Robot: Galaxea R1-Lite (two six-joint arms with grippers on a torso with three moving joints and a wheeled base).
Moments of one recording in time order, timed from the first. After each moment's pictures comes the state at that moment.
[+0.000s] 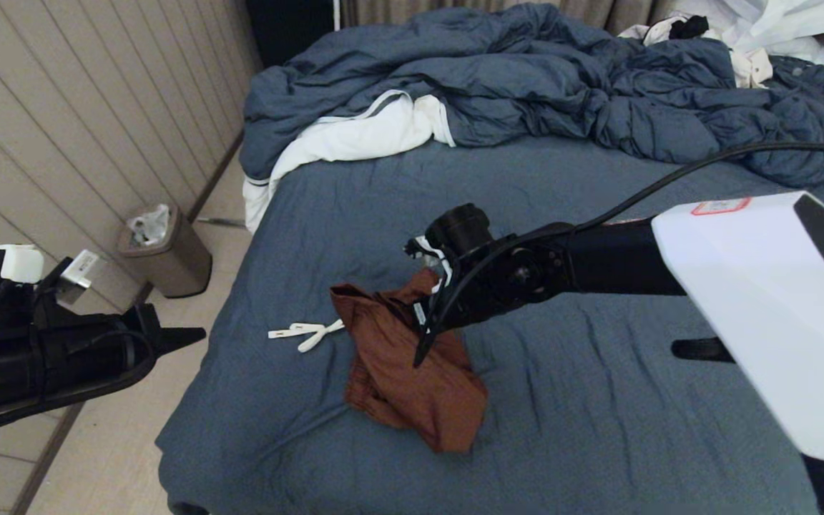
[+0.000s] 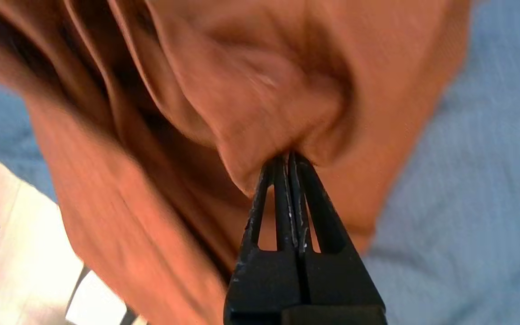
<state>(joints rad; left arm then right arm) -0.05 1.48 -0.64 -0.33 -0.42 -0.52 0.62 2.25 -1.83 0.34 -0.03 0.08</state>
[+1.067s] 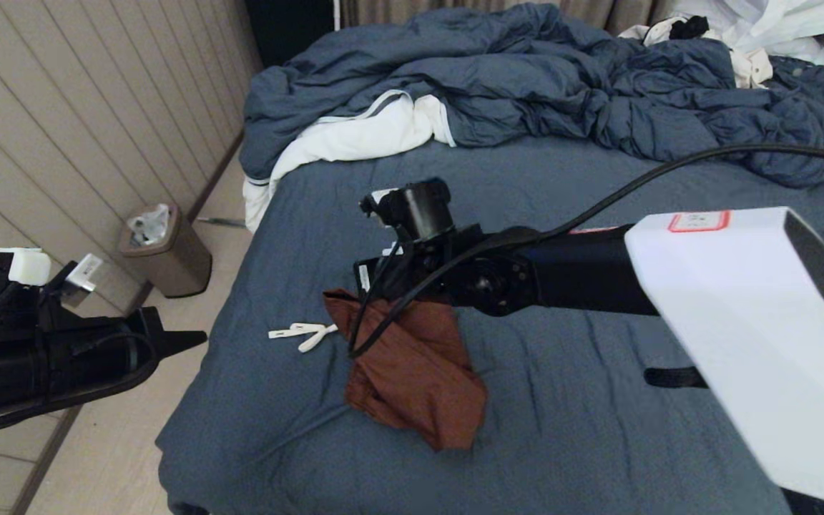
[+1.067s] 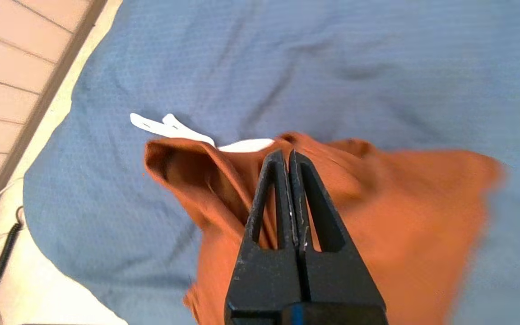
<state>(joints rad) -0.05 1.50 -0.63 -0.33 -0.42 -0.52 0.73 2.25 -1.90 0.06 -0.17 0.15</state>
